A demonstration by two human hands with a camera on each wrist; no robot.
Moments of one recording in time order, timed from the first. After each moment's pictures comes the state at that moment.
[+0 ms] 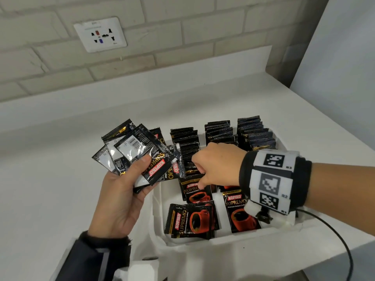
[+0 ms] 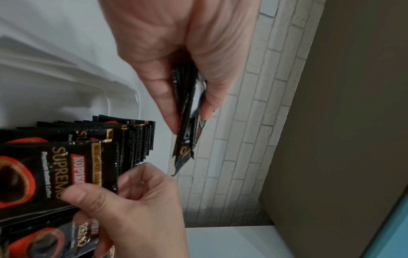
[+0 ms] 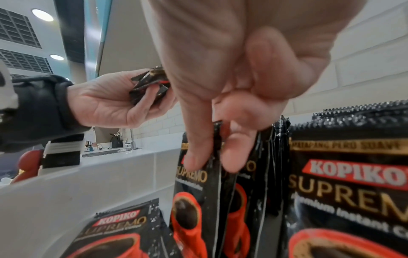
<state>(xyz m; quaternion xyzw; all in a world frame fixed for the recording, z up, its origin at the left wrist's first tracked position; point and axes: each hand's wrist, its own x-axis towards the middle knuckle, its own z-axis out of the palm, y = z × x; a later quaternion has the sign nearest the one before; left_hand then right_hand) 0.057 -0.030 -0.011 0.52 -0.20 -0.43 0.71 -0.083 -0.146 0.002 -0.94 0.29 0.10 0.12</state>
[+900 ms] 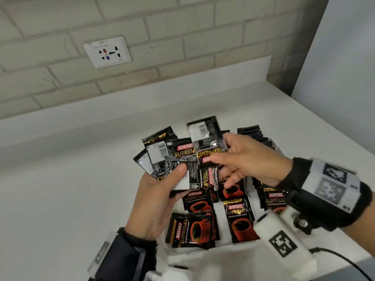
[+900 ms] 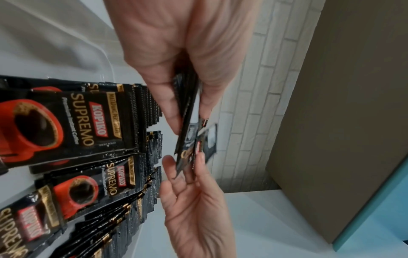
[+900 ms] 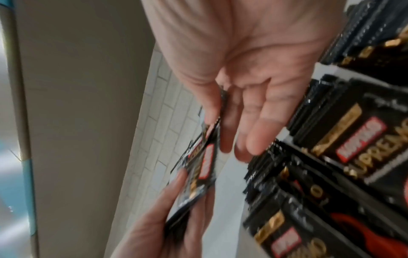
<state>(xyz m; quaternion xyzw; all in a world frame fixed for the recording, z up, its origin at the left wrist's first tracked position) 0.017 -0.047 -0.006 0.52 -0.24 -0.49 0.66 -0.129 -0.153 0.018 -0.65 0.35 -0.16 0.66</state>
